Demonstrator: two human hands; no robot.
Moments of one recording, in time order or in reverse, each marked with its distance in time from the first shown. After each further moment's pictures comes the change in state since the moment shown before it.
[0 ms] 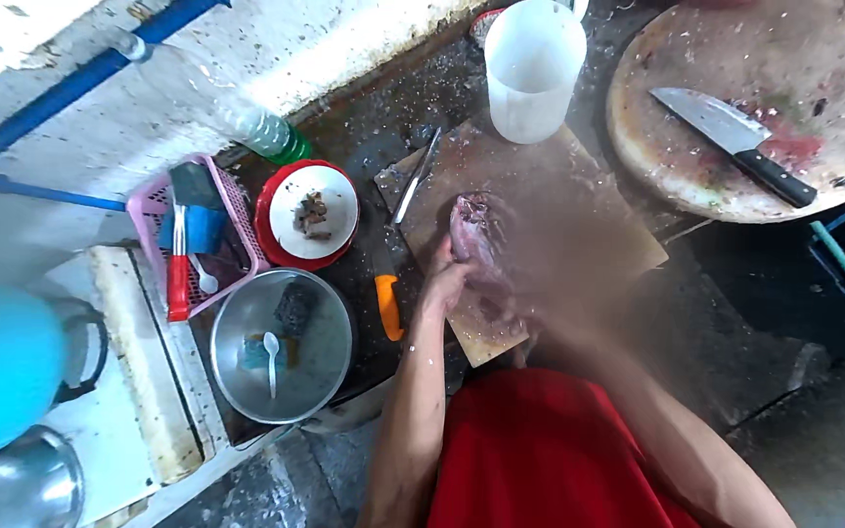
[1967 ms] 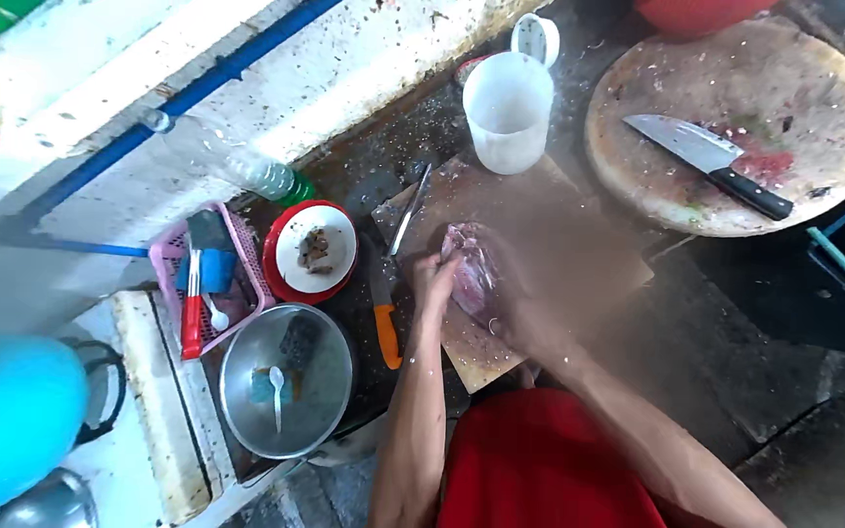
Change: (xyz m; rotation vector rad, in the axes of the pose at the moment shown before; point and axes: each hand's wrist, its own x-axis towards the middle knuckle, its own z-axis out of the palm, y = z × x) left_hand 0.025 0.031 0.009 0.462 0.328 0.135; right_hand 0.033 -0.010 0.011 -1.084 0.234 -0.023
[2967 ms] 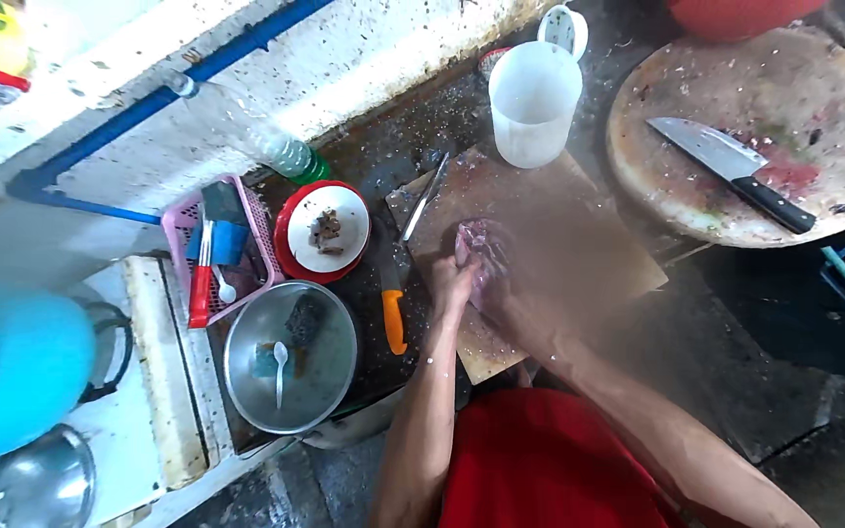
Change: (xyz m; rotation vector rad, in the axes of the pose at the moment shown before) left_hand -0.023 0.001 0.005 0.188 0.022 -0.088; right_hand 0.003 -0.022 0.008 -0.422 0.110 -0.197
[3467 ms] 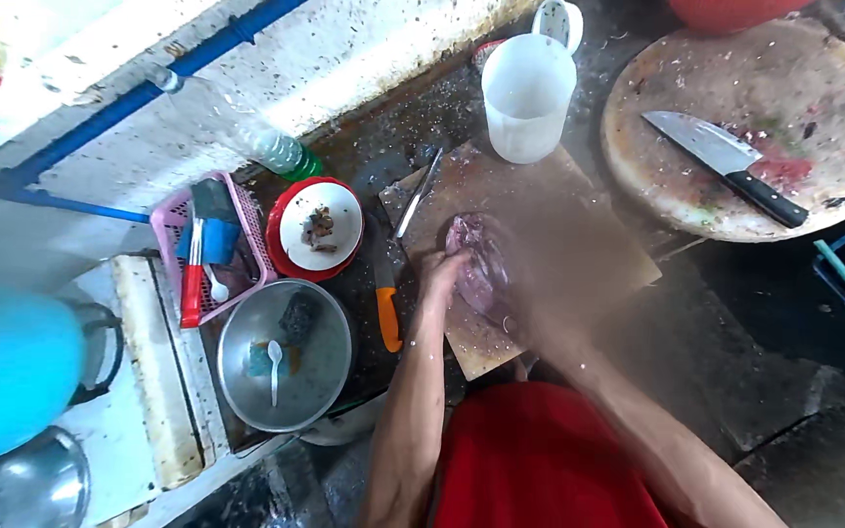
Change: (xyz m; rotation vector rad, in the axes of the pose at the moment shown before) left_hand 0.014 -0.008 -0.001 -0.317 -0.095 -0.246; right_hand -0.030 0.028 -0.003 0.355 -0.076 0.195
